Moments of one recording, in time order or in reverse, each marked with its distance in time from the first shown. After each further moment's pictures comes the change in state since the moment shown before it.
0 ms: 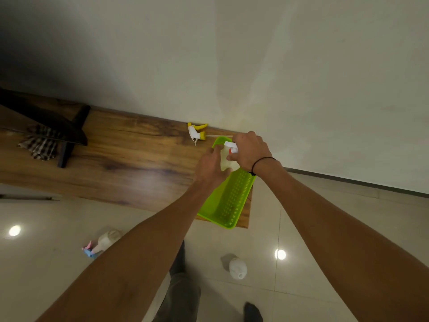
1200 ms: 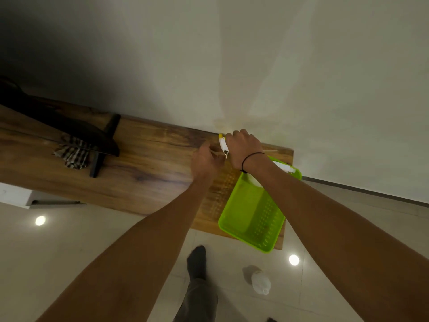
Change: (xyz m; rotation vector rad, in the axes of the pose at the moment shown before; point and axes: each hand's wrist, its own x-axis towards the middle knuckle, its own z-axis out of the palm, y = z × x) left_hand 0.055 -0.071 -0.077 -0.289 0.209 -0.336; right_hand 0.100 -0.093 0.040 -0.371 0.012 -0.211
